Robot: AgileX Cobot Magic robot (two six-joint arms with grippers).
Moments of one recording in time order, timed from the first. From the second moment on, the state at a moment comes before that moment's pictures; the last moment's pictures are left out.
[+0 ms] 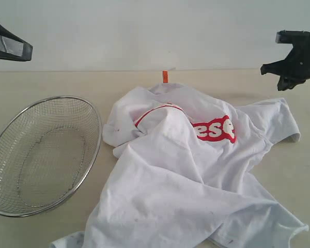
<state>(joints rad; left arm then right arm) 0.03 1.27 -1.07 -0.83 0.94 0.72 -0.27 2.49 -2.18 0.13 0.92 -0.17</state>
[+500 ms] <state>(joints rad) 0.03 1.29 -1.07 -0.83 0.93 0.72 -0.23 2.49 -2.22 0.55 1.21 -0.33</state>
